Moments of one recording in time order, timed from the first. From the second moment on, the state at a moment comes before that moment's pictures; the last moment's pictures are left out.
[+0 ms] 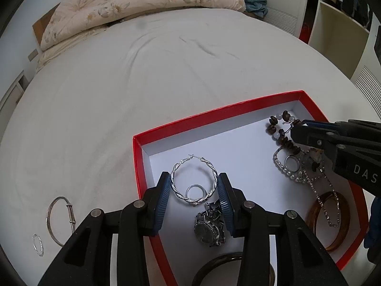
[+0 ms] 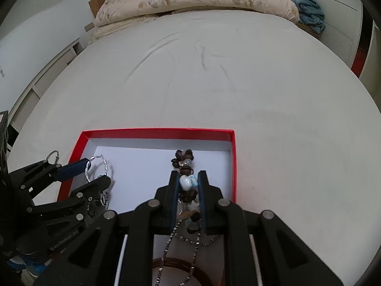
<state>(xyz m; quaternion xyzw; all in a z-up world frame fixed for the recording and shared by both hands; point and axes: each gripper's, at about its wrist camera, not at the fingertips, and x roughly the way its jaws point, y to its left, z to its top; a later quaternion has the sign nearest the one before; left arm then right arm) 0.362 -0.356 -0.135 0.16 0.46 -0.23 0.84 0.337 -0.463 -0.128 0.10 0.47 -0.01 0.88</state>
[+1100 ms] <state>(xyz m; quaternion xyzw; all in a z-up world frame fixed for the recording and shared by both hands) 0.313 -0.309 -0.085 0.13 0.45 -0.23 0.85 0.258 -0.438 -0.076 0.10 0.45 -0.01 0.89</state>
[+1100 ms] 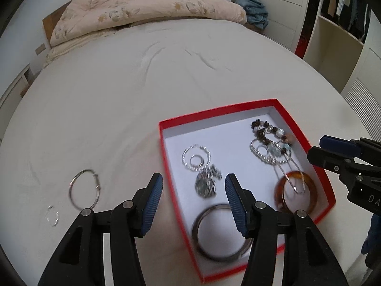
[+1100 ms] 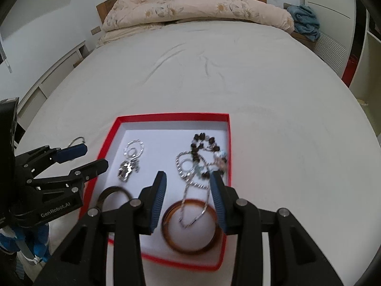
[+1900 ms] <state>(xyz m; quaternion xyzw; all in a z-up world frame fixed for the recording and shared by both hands) 0.203 -0.199 -0.044 0.11 0.46 -0.19 0.86 0.149 -0.366 -0.046 0.11 0.46 -0.01 0.88</state>
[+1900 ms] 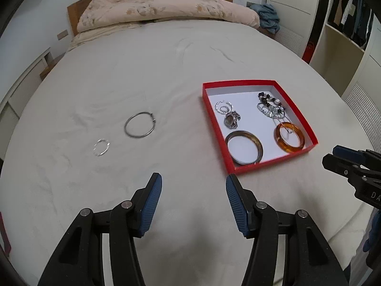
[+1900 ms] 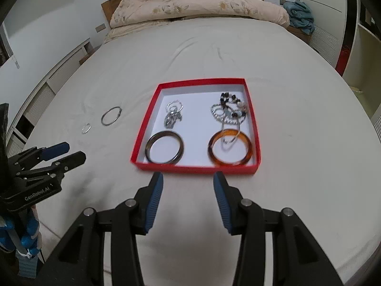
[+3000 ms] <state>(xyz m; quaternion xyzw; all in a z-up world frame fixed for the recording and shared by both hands) 0.105 -0.089 -0.011 0.08 0.43 -0.13 0.89 0.070 -0.257 -0.006 0.06 0.45 0.04 0.89</state>
